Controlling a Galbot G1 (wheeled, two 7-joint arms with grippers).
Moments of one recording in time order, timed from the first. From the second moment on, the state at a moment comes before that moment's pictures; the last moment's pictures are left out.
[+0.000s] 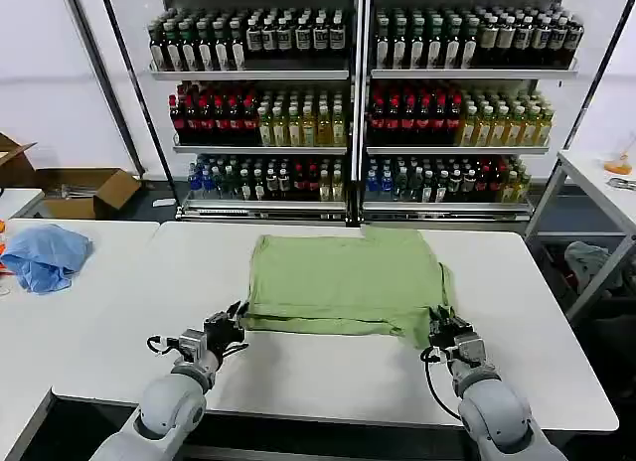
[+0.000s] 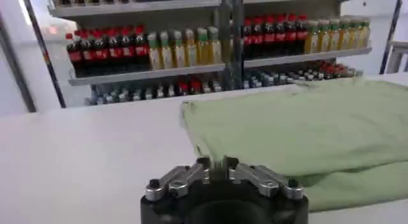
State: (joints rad) left arm 1.10 -1.06 -0.22 -1.76 -0.46 0.34 -0.16; right arm -1.19 1.12 0.35 1.88 0.25 -0.48 0.18
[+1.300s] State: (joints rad) left arm 1.12 -1.10 -0.21 -1.68 -0.52 0.32 -0.17; right arm -1.28 1.16 0.45 1.86 0.42 -0.49 0.20
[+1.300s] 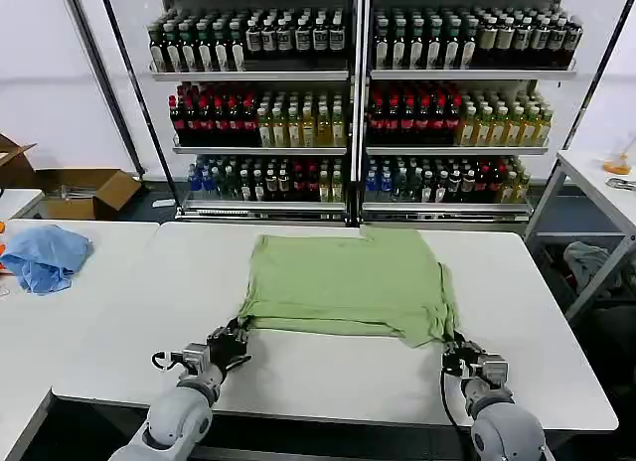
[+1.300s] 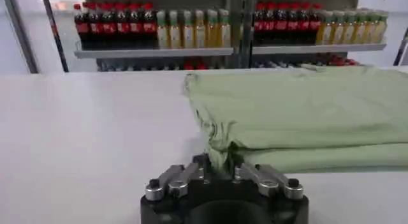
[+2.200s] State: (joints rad) left arm 1.47 -1.00 -0.33 -2.03 -0.55 0.37 -0.17; right arm -1.71 1.15 0.59 2.19 0.39 -0.48 0.20
